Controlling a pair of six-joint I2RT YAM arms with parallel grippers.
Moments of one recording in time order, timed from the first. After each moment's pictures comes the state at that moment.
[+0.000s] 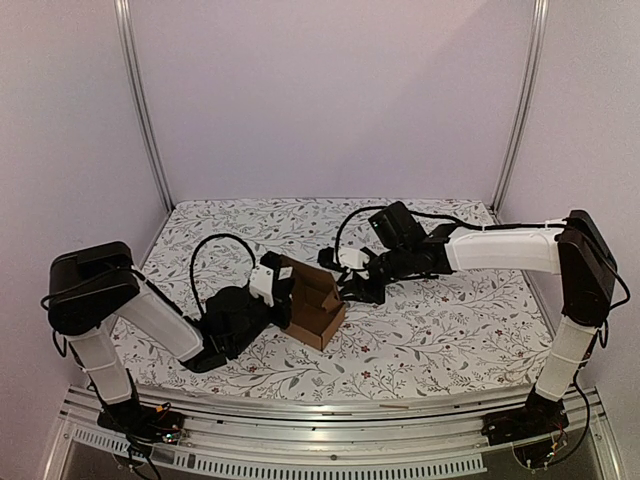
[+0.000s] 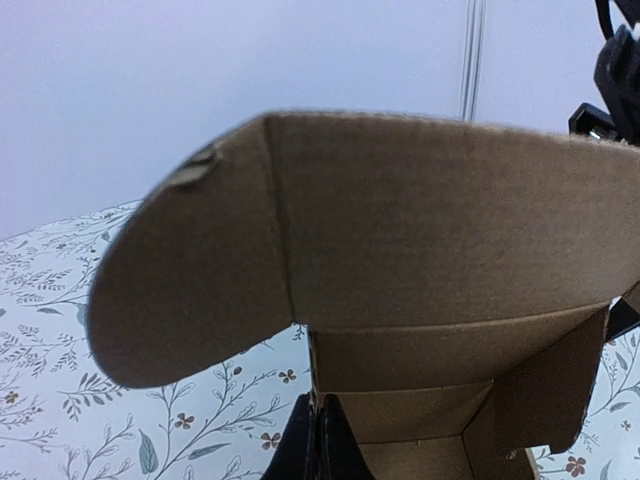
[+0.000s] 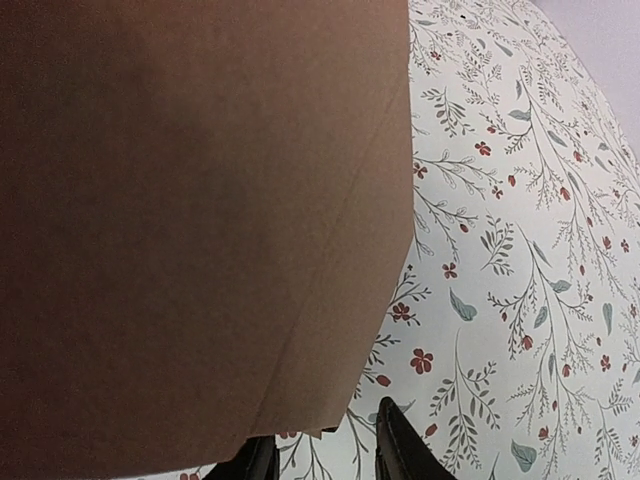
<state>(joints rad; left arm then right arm) -0.99 1.79 0.48 1.20 -0.48 -0.08 0.81 1.81 1.25 -0.26 -0.38 -0.56</state>
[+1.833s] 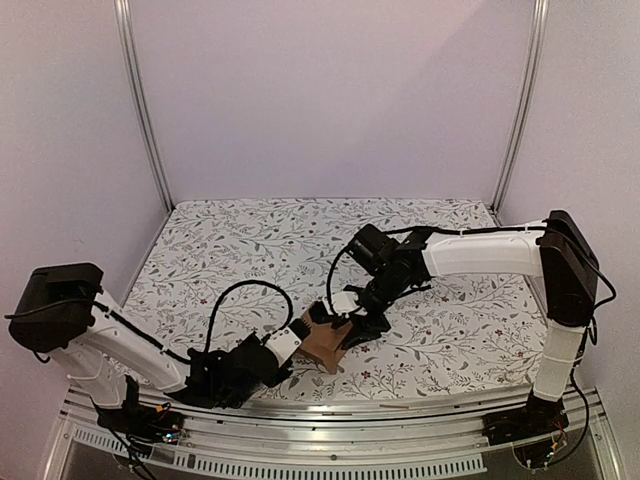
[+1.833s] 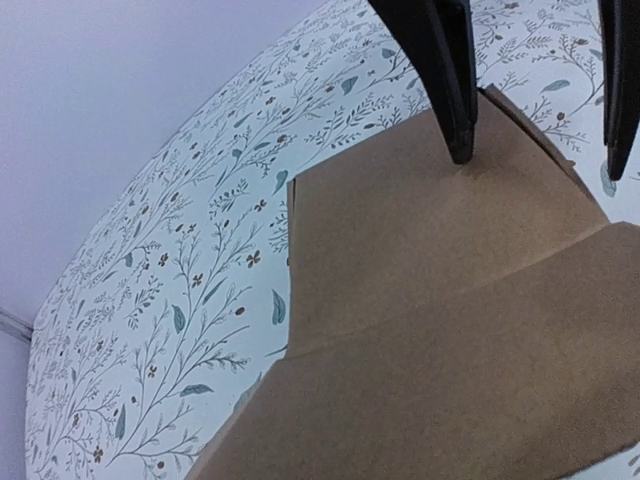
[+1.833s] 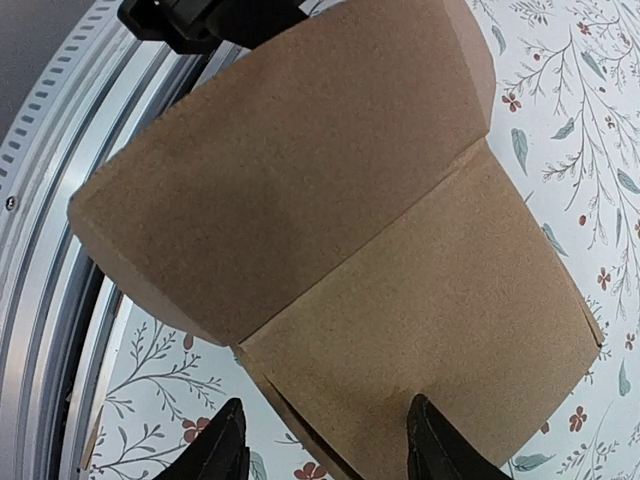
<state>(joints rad) -1.36 1.62 0.45 0.58 -0.86 0.08 0.91 1.90 1.36 -0.65 -0.51 -0.93</state>
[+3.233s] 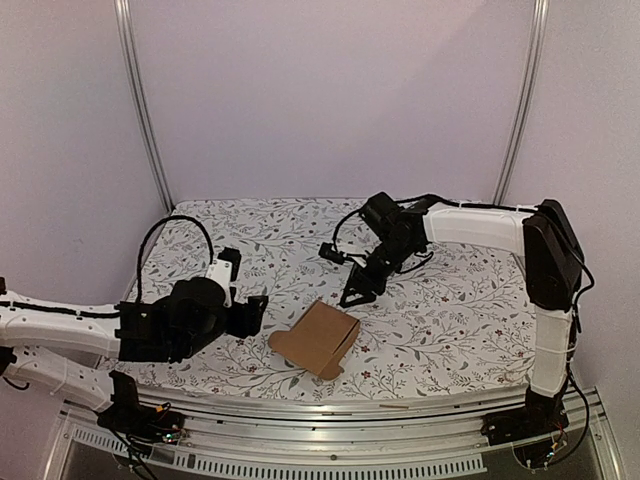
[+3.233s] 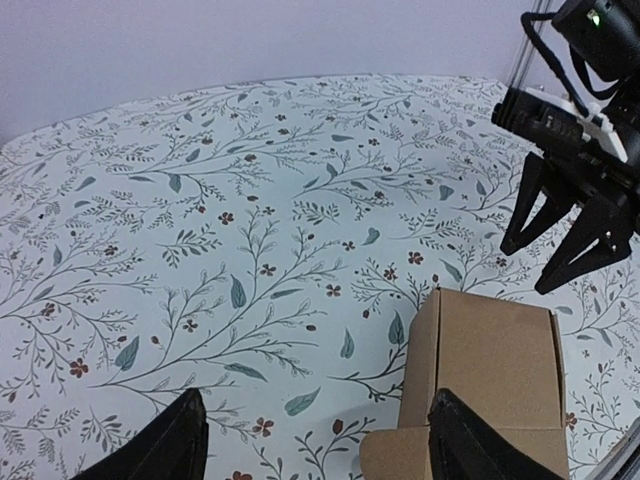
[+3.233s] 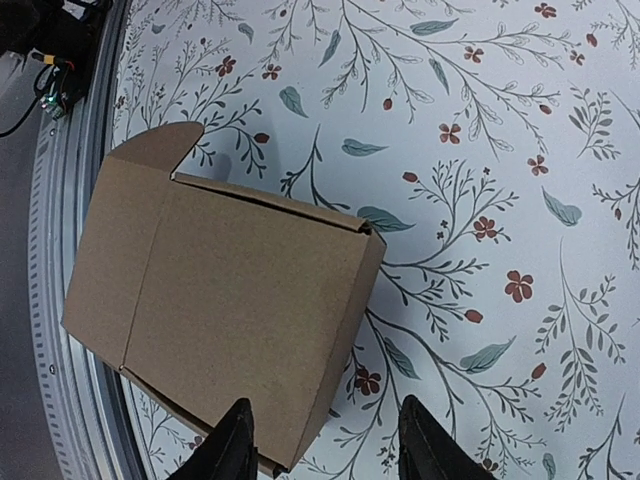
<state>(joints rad) -1.13 1.06 0.51 0.01 -0.70 -0.47 0.74 2.02 1.58 -0.74 -0.56 -0.41</state>
